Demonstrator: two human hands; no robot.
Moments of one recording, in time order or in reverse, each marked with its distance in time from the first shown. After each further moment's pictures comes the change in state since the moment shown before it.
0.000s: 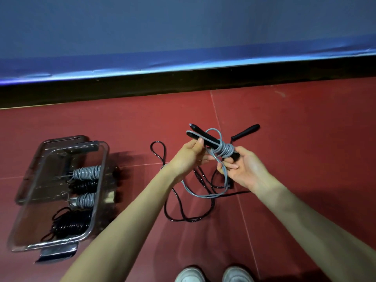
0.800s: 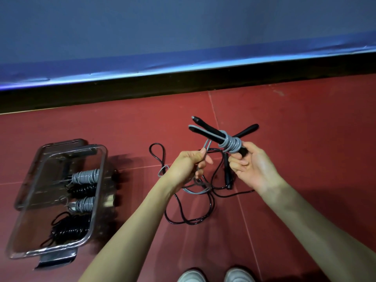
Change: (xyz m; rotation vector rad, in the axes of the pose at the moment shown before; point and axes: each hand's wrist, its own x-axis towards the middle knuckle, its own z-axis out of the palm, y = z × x) left_hand -0.014 -0.007 -0.003 0.026 -0.070 -0.047; right_hand -0.020 -0.013 0.007 0.067 -0.035 -0.129
